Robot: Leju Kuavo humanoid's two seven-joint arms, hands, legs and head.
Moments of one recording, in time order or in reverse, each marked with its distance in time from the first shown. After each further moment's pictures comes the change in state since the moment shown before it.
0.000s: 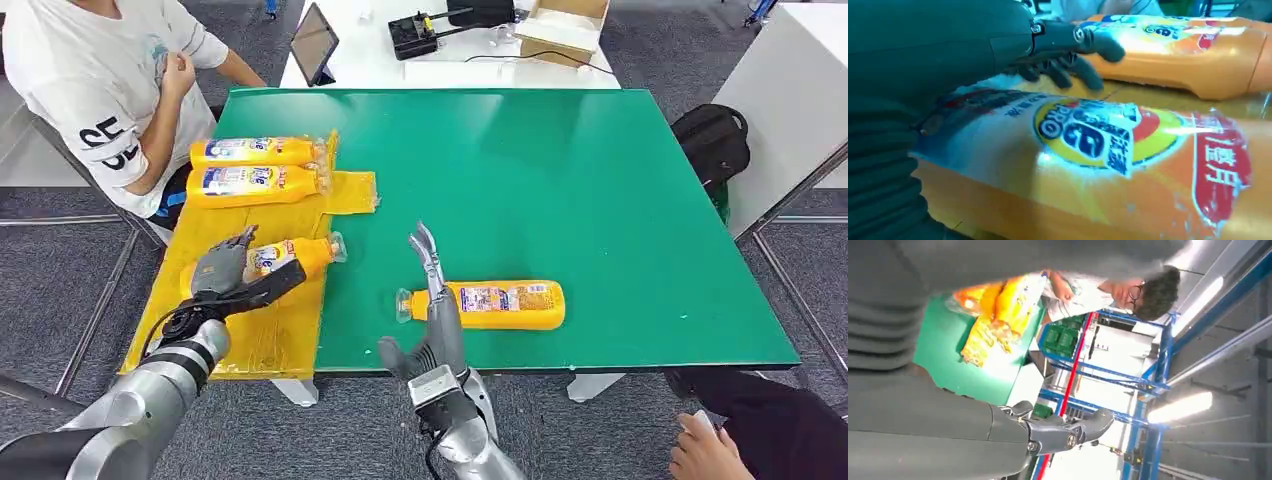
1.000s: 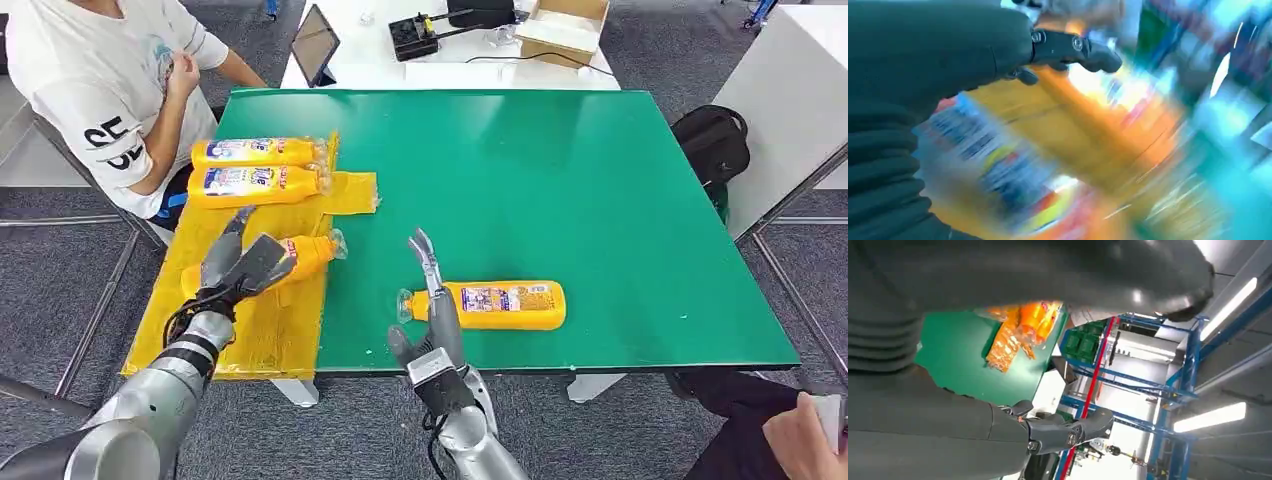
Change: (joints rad) left arm -0.002 -0.046 0.194 -0.022 0.273 0.007 -0.349; right arm -0.025 0.026 -0.070 0.105 0.011 0.037 0.000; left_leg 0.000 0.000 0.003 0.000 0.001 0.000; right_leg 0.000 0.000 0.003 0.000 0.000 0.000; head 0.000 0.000
